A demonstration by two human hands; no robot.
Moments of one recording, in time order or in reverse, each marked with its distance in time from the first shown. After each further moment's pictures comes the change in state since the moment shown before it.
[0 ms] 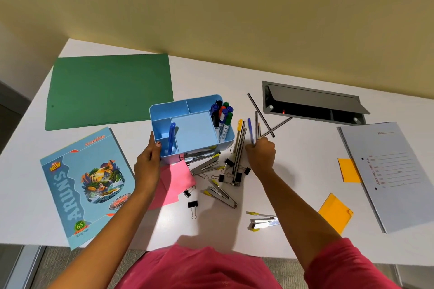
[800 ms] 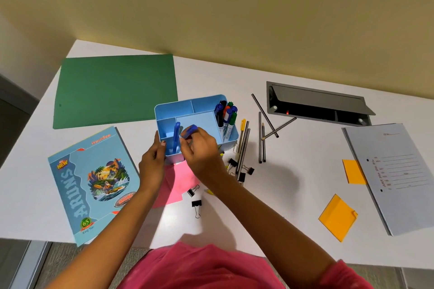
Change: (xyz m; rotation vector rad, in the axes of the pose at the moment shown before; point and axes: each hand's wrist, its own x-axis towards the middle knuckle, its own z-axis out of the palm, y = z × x) left_hand -0.004 0.009 -0.001 0.036 0.003 0.025; right_hand -0.122 -0.121 0.008 0.209 -0.133 -0.865
